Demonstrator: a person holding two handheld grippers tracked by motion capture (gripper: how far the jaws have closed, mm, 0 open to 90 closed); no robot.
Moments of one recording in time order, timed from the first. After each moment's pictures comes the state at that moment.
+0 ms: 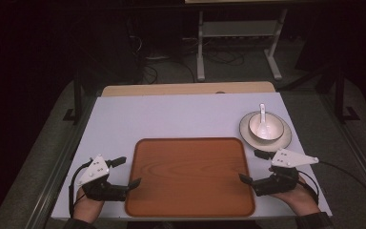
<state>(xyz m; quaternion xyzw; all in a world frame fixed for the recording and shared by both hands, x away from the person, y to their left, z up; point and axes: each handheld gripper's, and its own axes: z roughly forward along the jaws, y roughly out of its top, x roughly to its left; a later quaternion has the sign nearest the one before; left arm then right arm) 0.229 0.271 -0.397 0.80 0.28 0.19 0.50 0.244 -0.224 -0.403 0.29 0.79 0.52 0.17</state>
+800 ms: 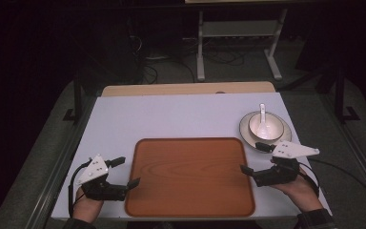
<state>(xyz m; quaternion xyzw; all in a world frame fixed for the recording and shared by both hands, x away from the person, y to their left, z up) 0.230 0.274 -0.399 0.80 0.29 0.19 0.50 0.261 -0.229 -0.395 0.30 0.78 0.51 0.18</state>
